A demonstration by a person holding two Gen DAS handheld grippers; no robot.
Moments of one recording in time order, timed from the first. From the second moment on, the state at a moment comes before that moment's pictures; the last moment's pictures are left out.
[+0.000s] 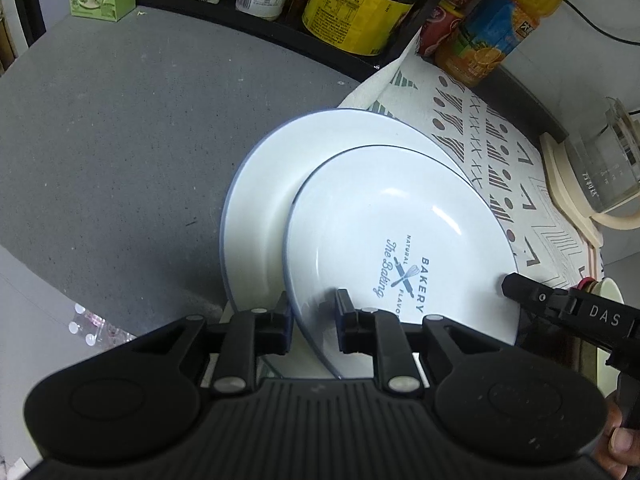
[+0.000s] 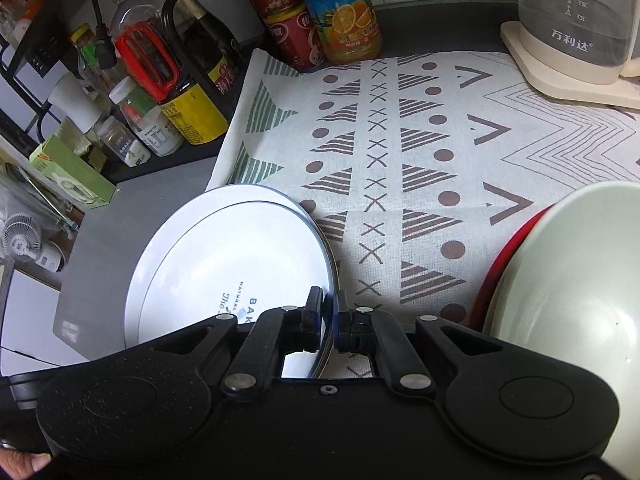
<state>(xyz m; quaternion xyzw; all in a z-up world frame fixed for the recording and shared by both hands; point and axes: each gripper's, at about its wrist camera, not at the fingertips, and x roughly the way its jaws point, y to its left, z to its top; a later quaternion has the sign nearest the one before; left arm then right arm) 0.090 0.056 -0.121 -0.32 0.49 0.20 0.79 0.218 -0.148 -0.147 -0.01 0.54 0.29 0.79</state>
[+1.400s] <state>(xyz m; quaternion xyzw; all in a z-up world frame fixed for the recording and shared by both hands) 0.076 0.088 -0.111 -0.30 0.49 0.26 0.77 0.219 -0.138 -0.154 -0.01 0.55 0.30 0.78</state>
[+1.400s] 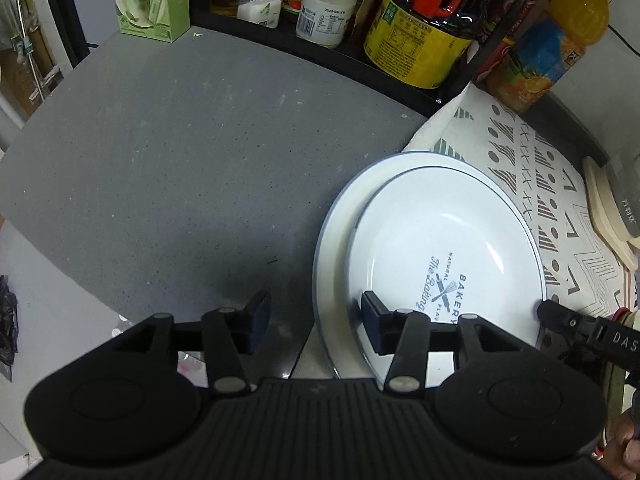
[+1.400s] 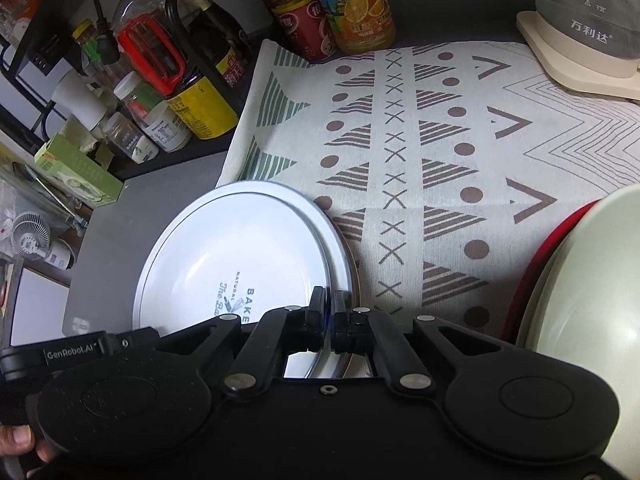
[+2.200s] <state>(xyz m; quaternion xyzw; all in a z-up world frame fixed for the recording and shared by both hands) 0.088 0.072 -0.058 -0.25 0.45 0.29 0.81 0.204 -0.175 -0.081 0.03 0.44 0.30 0.84</state>
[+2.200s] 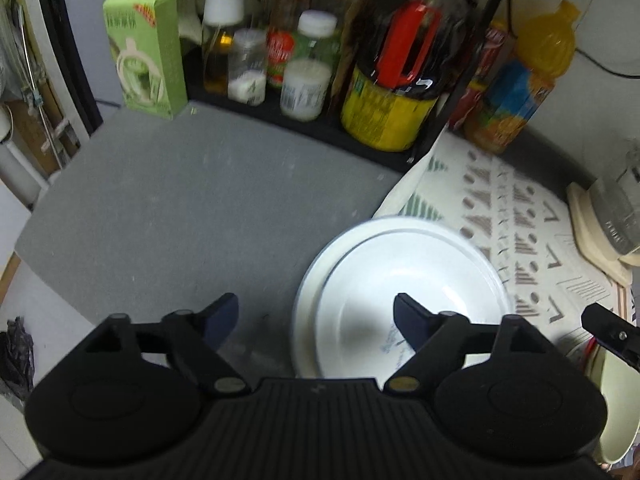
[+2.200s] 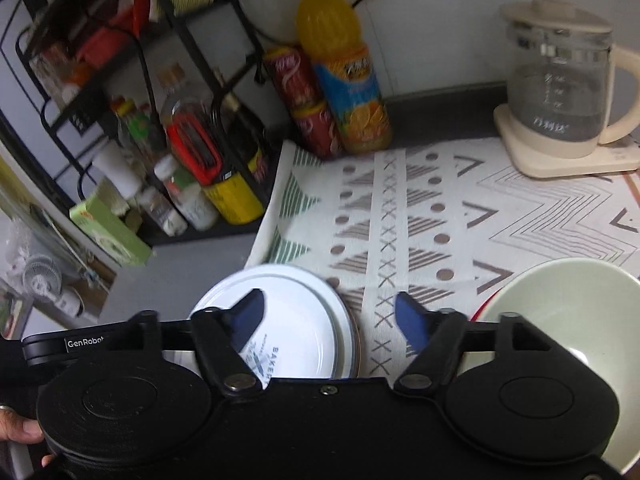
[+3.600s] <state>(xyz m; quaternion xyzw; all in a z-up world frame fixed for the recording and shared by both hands) 0.179 -0.070 -0.036 -0.18 0.46 0.07 0.87 0.193 -0.332 -0.073 0.11 0.41 0.11 0.90</state>
